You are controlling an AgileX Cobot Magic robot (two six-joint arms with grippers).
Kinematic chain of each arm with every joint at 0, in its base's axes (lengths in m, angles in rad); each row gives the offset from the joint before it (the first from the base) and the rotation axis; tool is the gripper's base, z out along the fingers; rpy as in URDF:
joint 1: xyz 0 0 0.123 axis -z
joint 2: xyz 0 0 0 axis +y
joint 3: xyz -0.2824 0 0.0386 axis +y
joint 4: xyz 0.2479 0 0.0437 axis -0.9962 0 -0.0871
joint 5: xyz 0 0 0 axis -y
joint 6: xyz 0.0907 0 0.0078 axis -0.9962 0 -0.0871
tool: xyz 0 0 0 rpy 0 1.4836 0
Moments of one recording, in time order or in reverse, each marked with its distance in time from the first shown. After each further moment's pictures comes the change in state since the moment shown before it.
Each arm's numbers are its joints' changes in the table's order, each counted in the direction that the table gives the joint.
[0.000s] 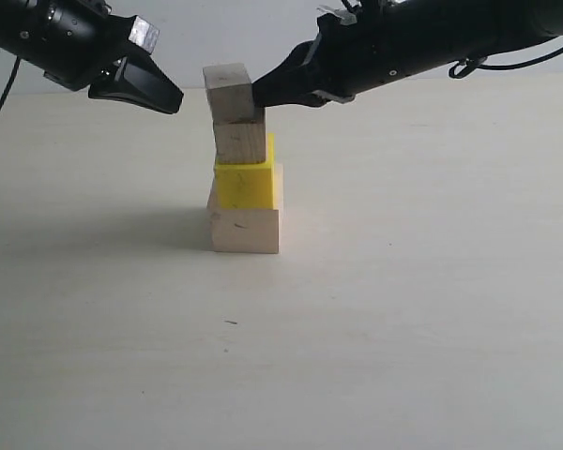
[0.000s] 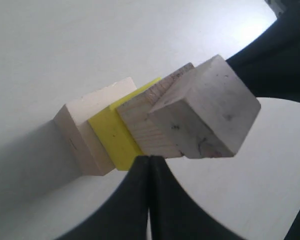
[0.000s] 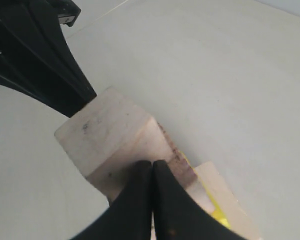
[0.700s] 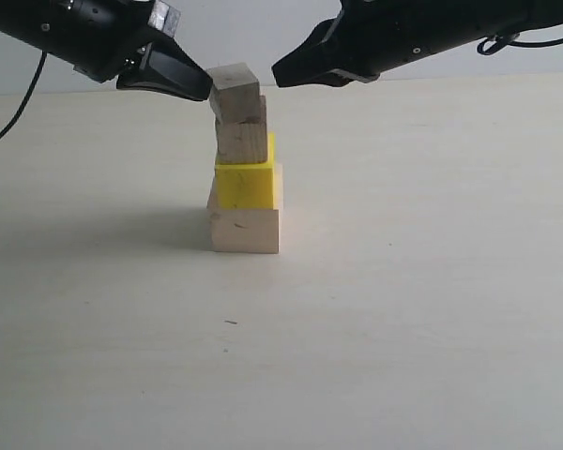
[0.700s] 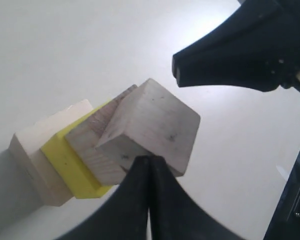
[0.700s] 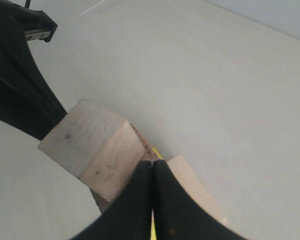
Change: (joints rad) left arm 0.035 0.000 0.000 0.126 0.007 -0.078; right arm 0.025 -0.061 0.000 0.088 0.047 -0.085
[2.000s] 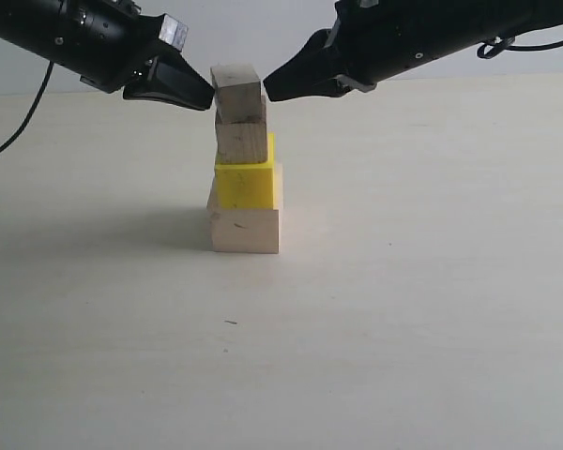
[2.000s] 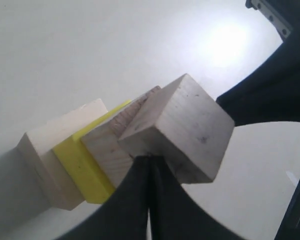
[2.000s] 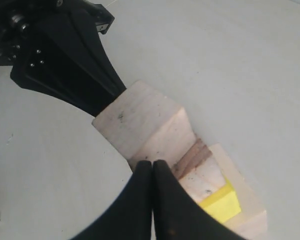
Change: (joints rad) left arm 0.000 0.039 0.000 0.001 0.028 0.000; right arm 0.000 0.000 0.000 0.018 -0.107 -0.025
